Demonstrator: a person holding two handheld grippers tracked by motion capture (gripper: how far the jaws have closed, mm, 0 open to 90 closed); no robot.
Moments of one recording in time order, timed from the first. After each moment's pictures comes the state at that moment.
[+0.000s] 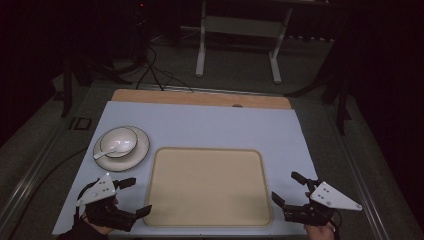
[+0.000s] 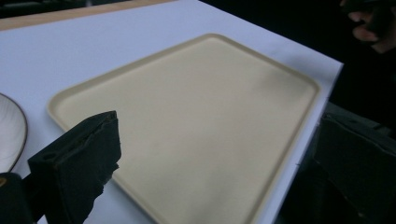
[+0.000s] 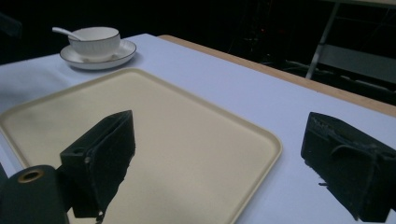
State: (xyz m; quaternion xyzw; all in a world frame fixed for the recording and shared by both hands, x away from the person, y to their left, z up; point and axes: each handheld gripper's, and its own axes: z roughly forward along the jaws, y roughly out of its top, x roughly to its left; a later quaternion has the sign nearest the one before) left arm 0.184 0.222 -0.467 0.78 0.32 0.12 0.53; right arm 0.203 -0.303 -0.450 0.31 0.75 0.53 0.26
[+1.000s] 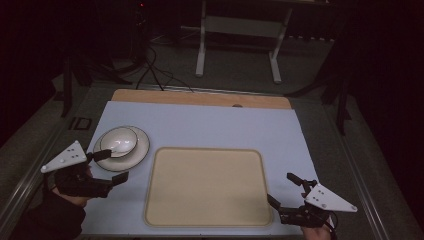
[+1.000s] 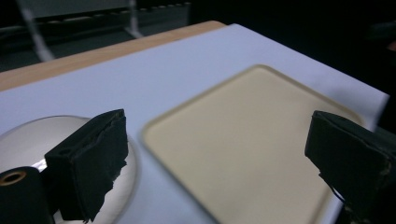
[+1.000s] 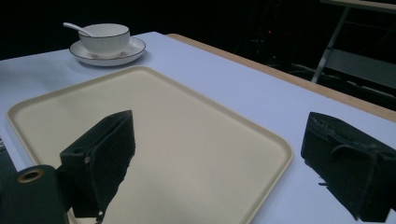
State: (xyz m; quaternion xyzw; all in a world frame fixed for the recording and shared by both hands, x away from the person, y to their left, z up) left arm 0.222 0.278 -0.409 0.75 0.38 0.17 0.51; right arm 0.200 -0.293 -0.450 0.29 0.76 0.53 0.26
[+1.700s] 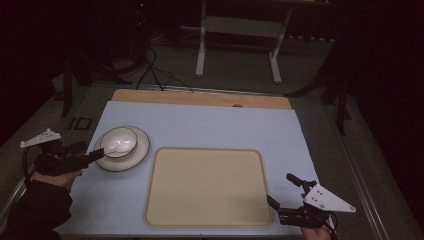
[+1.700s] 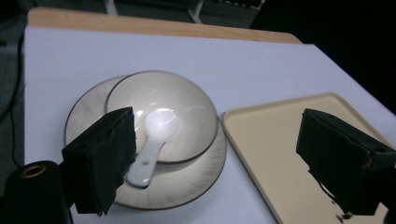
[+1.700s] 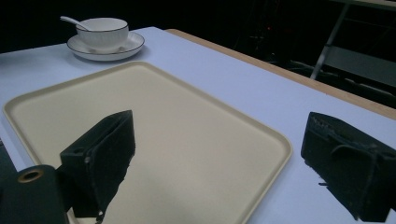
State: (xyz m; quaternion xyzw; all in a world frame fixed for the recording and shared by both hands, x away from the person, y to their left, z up) left arm 0.261 0.348 -0.437 0.66 0.54 0.14 0.50; right arm 0.199 -0.292 -0.452 0.29 0.76 0.52 0.26
